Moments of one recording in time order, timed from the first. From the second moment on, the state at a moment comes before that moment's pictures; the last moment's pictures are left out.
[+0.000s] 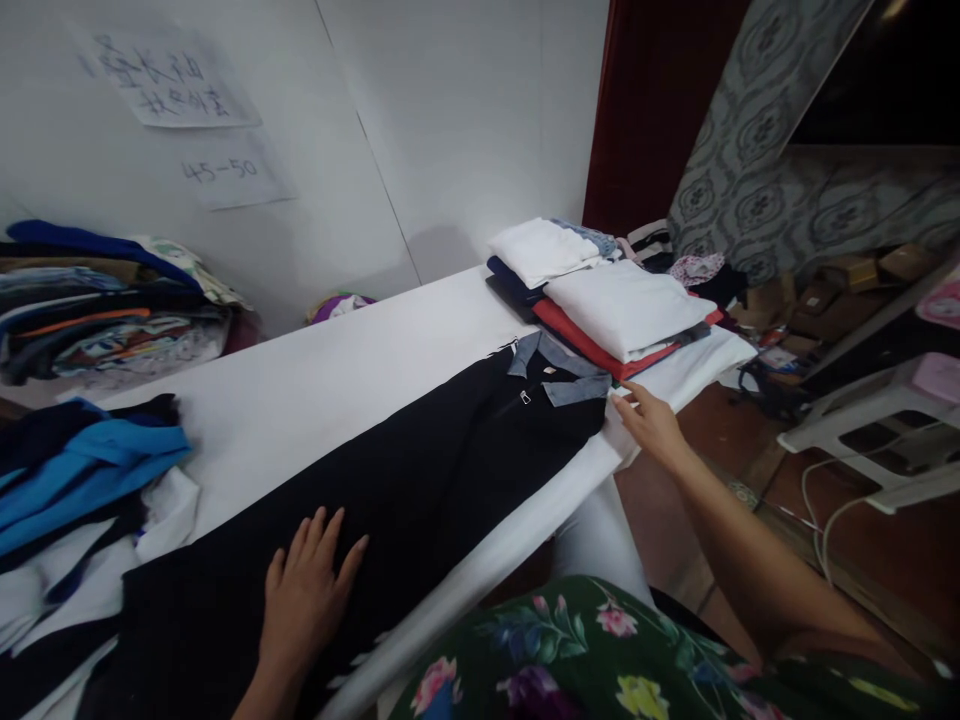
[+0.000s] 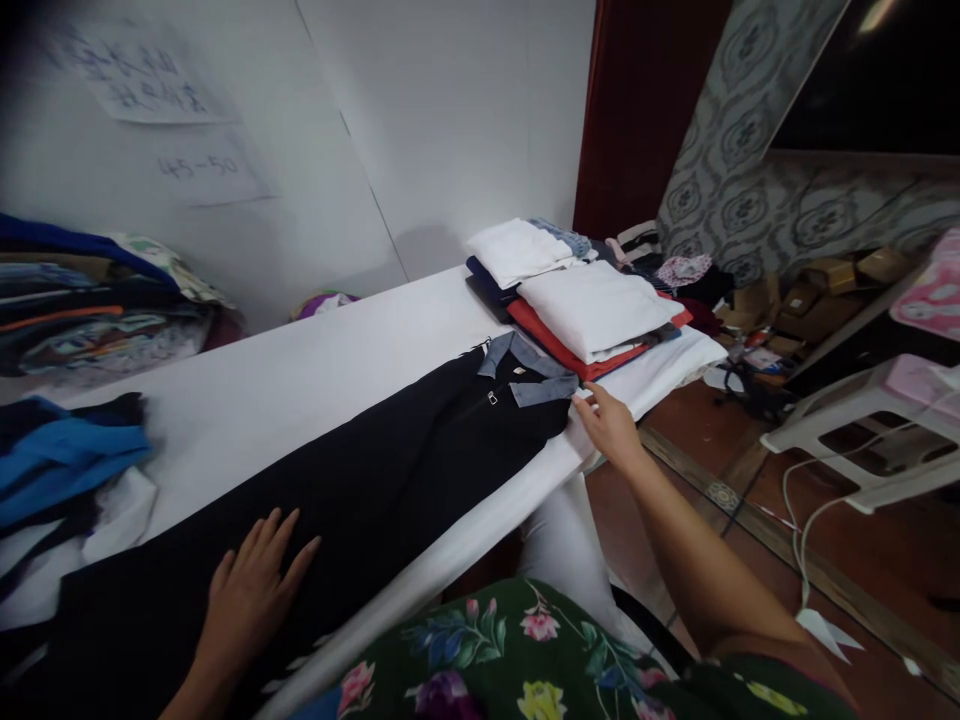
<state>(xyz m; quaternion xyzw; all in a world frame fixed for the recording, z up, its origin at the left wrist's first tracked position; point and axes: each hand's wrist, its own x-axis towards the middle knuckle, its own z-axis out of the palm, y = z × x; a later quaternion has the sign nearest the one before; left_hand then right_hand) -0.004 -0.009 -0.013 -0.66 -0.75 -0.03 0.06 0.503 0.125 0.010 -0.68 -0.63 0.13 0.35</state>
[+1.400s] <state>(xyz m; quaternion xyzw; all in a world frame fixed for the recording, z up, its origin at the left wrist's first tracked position) -0.001 -0.015 -0.019 -0.67 -0.73 -0.07 0.11 0.291 0.184 0.034 -0.50 -0.86 0.11 0.05</state>
